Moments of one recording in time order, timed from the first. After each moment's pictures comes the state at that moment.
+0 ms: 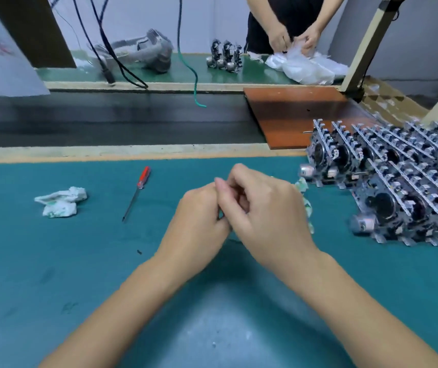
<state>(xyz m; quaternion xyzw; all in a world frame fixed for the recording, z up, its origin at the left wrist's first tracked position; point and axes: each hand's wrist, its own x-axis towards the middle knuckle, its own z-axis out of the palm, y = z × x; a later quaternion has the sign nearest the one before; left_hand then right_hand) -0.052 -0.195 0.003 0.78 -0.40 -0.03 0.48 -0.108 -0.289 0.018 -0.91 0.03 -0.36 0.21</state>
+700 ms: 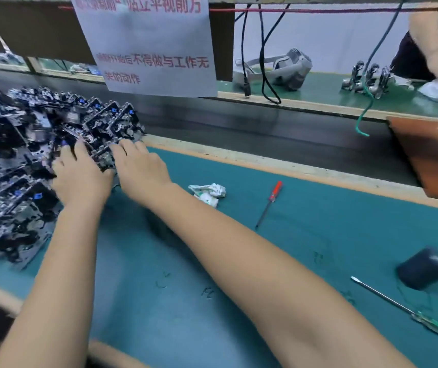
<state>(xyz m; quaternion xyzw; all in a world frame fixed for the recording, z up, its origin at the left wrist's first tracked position) 0.099 0.098 -0.005 0.95 0.21 0.16 0.16 0.113 0.000 -0.009 -0.94 -0.26 -0.17 0.11</state>
